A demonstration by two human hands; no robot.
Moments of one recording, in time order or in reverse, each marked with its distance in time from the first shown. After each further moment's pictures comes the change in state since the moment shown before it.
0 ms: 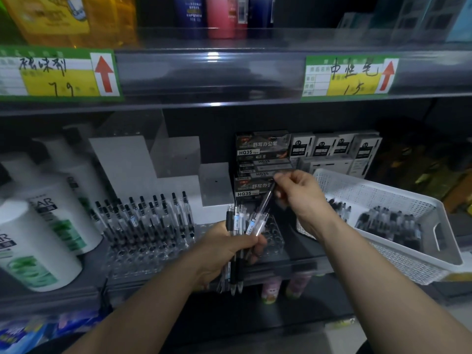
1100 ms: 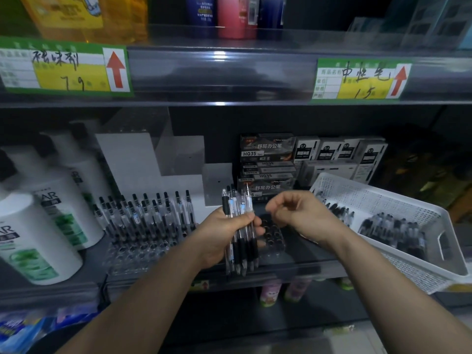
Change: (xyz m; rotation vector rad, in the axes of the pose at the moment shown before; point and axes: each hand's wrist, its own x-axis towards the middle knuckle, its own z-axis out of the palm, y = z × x) left_hand 0.013 0.018 -0.001 -0.114 0.036 0.016; right_hand -0.017 0.004 -0.015 -0.342 -0.366 -0.017
